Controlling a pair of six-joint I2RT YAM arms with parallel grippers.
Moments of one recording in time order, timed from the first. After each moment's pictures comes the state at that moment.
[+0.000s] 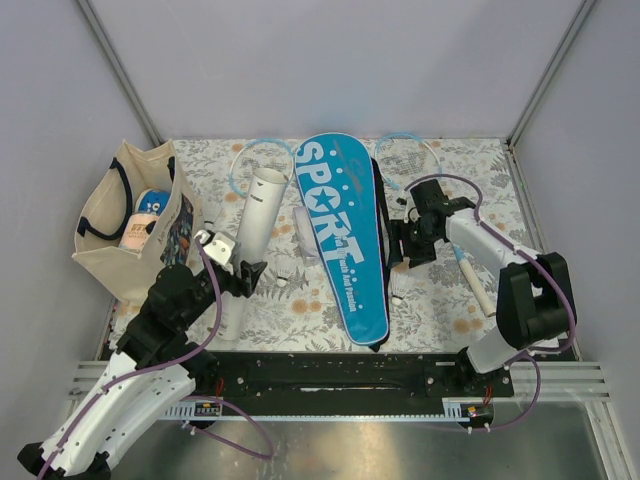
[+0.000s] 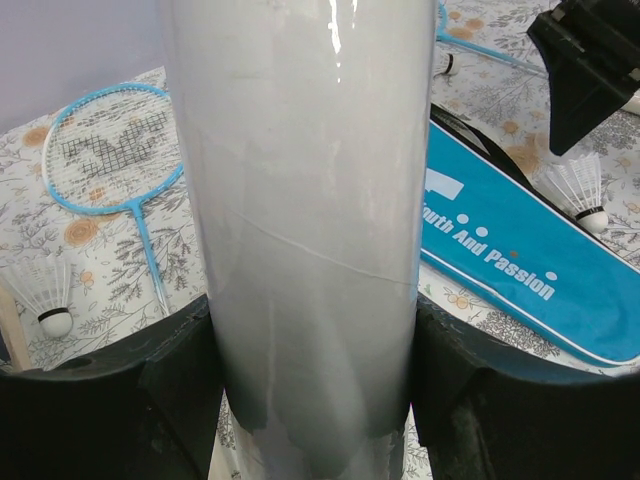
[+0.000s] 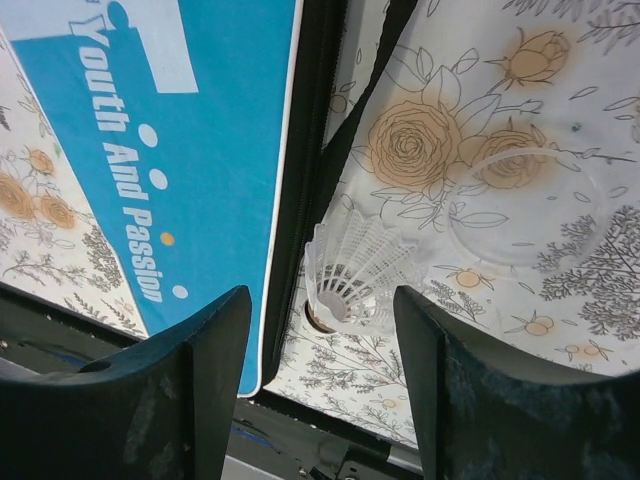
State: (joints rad) left arm -0.59 0.41 0.60 -0.35 0.00 0.05; right arm 0.31 1.55 1.10 -0.75 -0.24 0.22
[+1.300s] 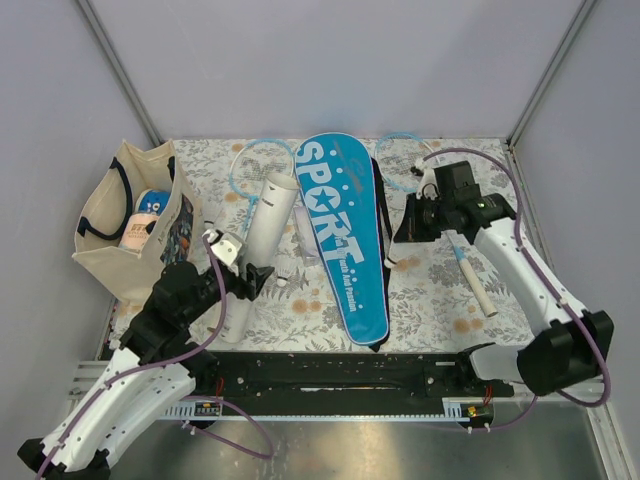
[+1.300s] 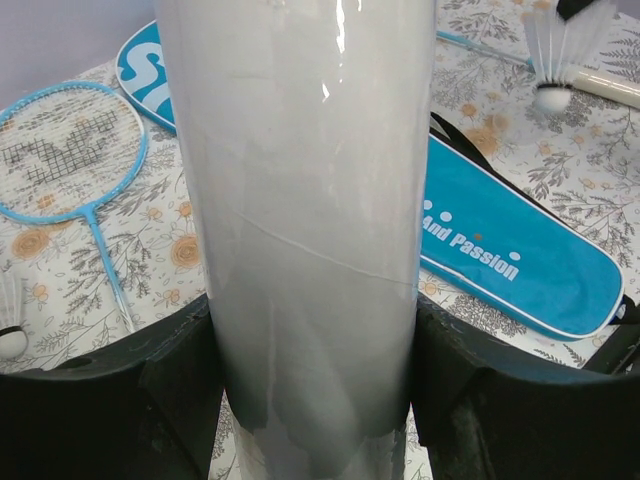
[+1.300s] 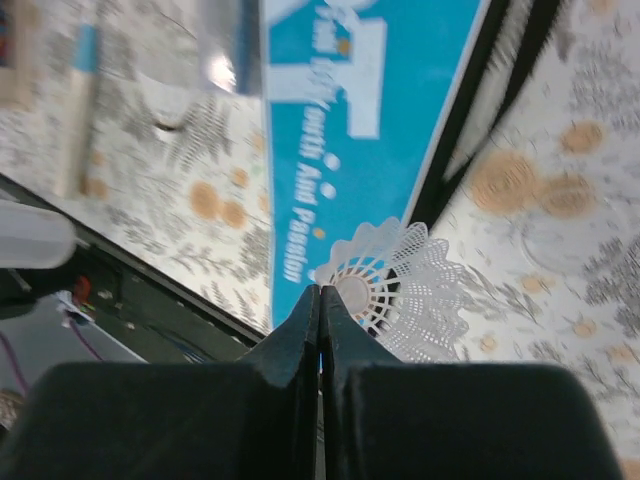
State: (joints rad) left arm -0.59 0.43 0.59 -0.35 0.10 0.04; right arm 0.31 1.34 1.23 -0.85 -0.36 0.25
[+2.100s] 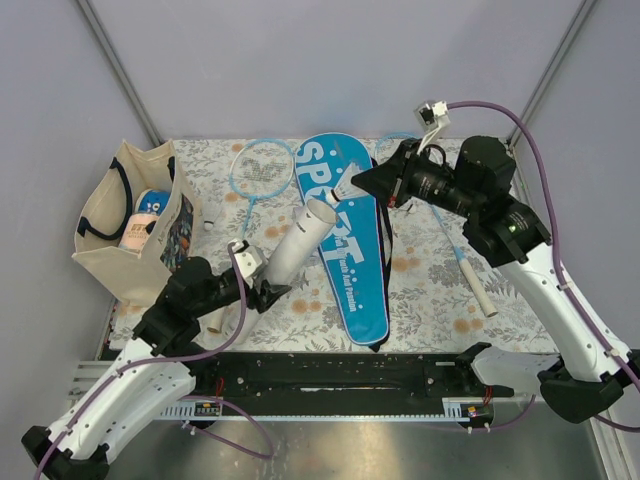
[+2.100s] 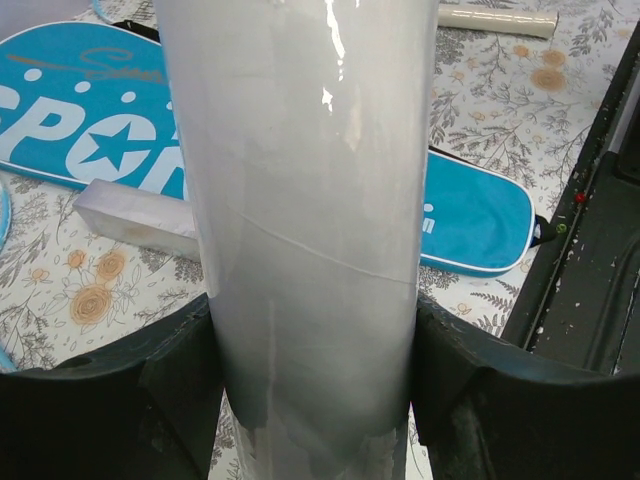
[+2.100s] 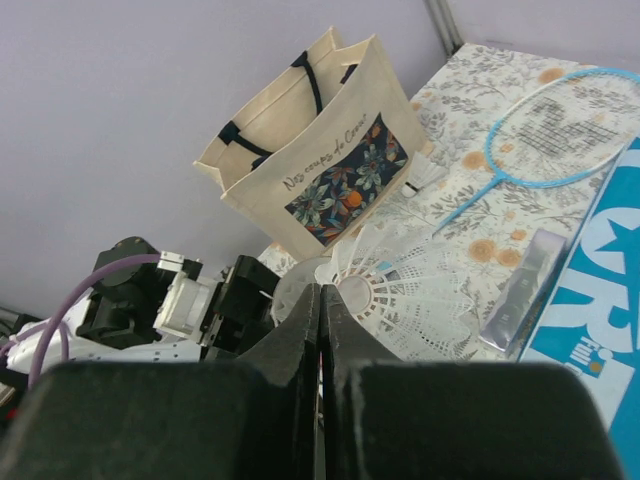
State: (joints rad) left arm -0.59 0.50 0.54 -0.28 0.40 0.14; right arm 0.58 1.17 1.50 -0.39 -0.41 0.52
